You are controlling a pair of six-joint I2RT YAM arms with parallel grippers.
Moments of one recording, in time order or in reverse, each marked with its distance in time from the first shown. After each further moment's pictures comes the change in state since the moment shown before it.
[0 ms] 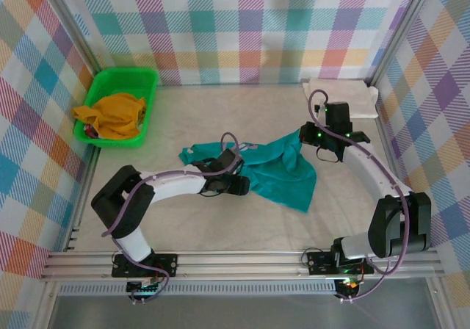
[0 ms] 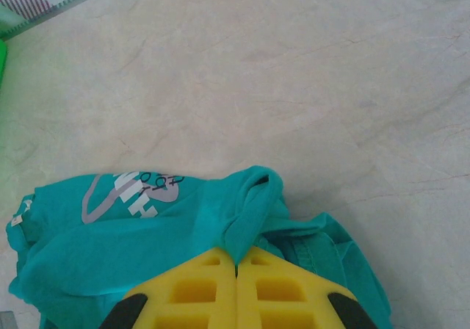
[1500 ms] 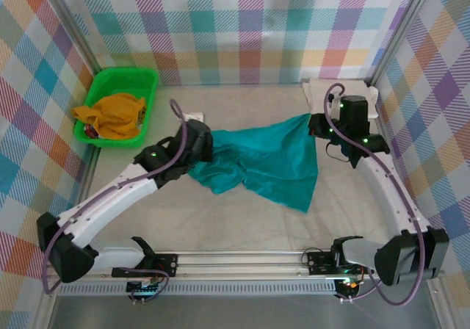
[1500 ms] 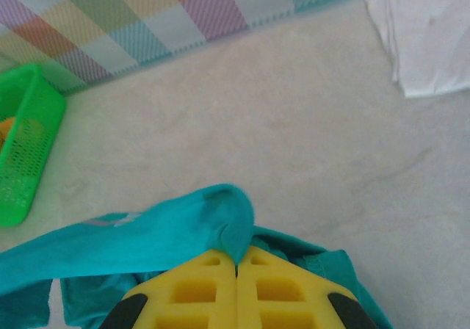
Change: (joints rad) left arm 0.084 -0.481 0.254 -0.393 -0.442 0.066; right arm -0.010 -0.212 0.102 -0.109 0.043 -0.013
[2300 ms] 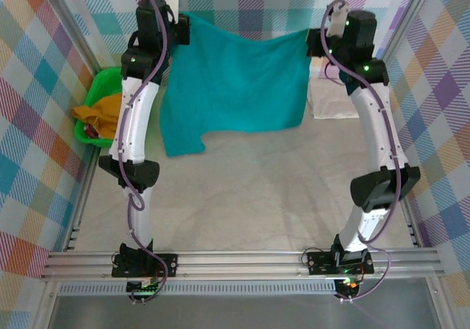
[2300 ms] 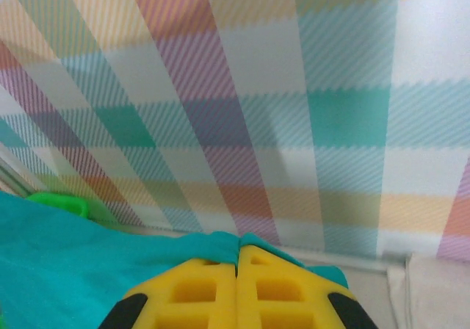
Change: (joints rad) left arm 0.458 0.942 1.632 -0.097 0.244 0.549; right arm -0.008 0.657 1.105 -0.065 -0.025 -0.199
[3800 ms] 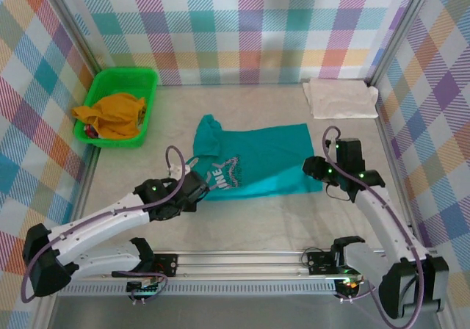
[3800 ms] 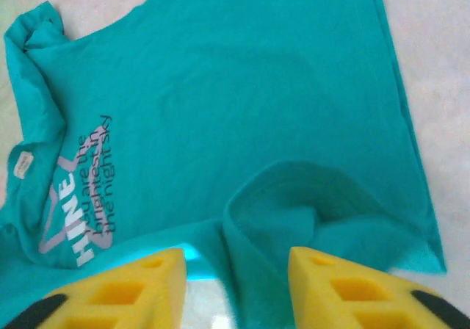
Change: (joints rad) left arm -0.685 -1.136 -2.023 -0.239 -0.252 -0.918; right arm -0.003 -0.896 -1.551 -0.012 -0.051 0.285
